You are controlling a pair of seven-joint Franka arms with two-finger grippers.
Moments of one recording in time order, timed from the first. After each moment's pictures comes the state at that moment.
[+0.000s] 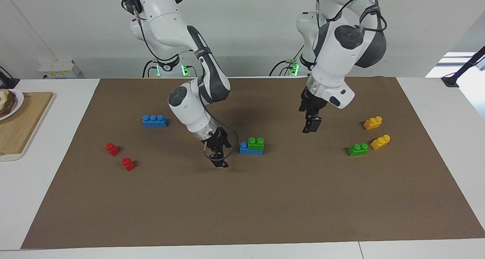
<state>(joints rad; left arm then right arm) -0.34 0.12 0.02 -1.66 -0.09 1.83 -1.72 0.35 0.44 0.05 -1.84 0.55 2.57 1.54</state>
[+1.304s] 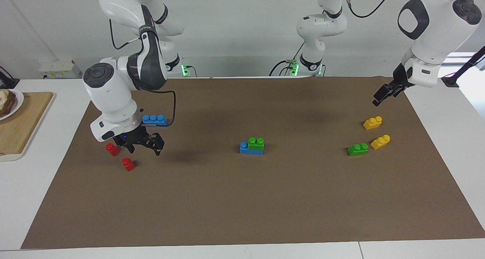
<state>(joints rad) 0.06 -0.03 0.00 -1.77 -0.01 1.69 -0.27 0.03 0.29 0.04 -1.64 -0.01 1.98 0.20</state>
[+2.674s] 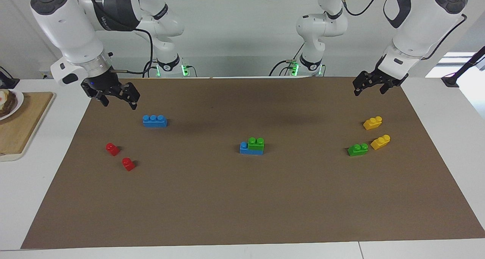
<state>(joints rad) -0.06 0.01 0.00 -1.63 -0.01 1.55 -0.06 -0.04 0.05 0.04 -1.59 -0.01 1.63 0.16</state>
